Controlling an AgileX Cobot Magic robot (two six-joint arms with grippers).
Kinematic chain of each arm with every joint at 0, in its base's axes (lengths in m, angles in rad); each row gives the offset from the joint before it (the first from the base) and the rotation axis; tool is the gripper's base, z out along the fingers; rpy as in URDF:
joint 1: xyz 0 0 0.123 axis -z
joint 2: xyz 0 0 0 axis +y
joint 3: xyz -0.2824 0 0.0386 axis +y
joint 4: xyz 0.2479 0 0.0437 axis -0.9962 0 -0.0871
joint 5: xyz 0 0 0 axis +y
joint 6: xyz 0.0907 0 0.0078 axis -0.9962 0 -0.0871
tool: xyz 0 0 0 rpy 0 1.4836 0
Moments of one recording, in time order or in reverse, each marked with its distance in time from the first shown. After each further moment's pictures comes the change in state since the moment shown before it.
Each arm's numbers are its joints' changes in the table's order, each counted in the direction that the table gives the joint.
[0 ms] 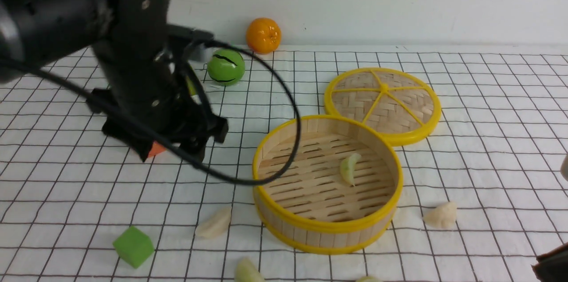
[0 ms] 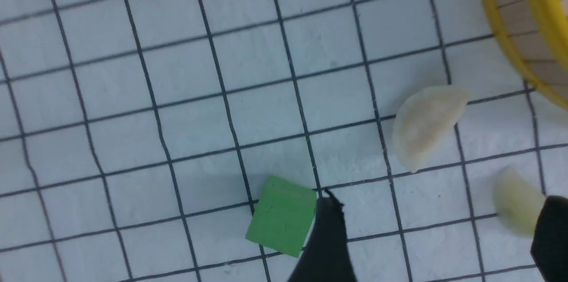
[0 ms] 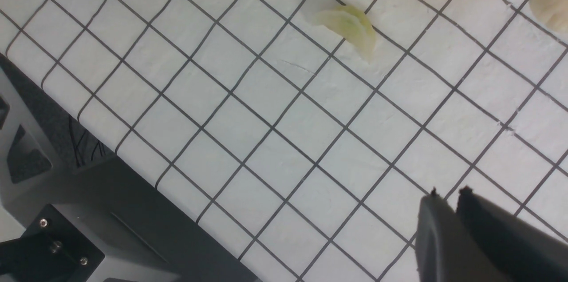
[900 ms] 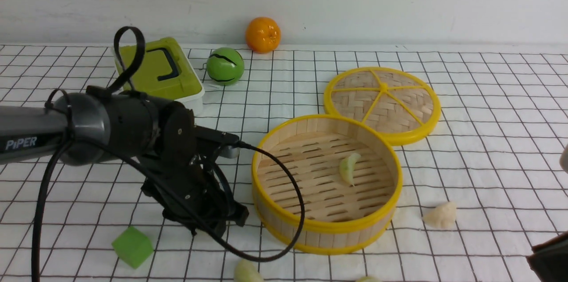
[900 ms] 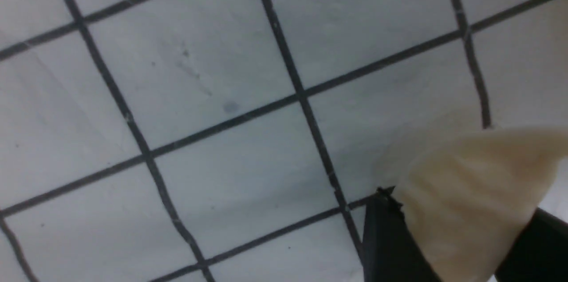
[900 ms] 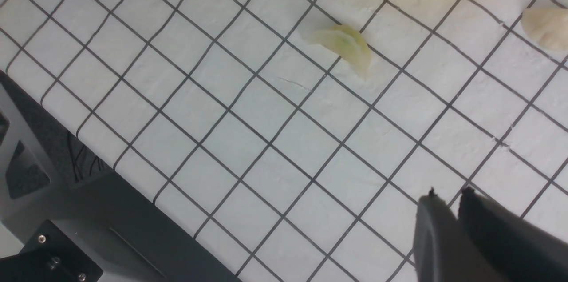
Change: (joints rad) right arm 0.000 0.000 0.000 -0.006 -0.027 0.000; left arm -0.016 0.223 0.201 0.189 -0.382 -0.247
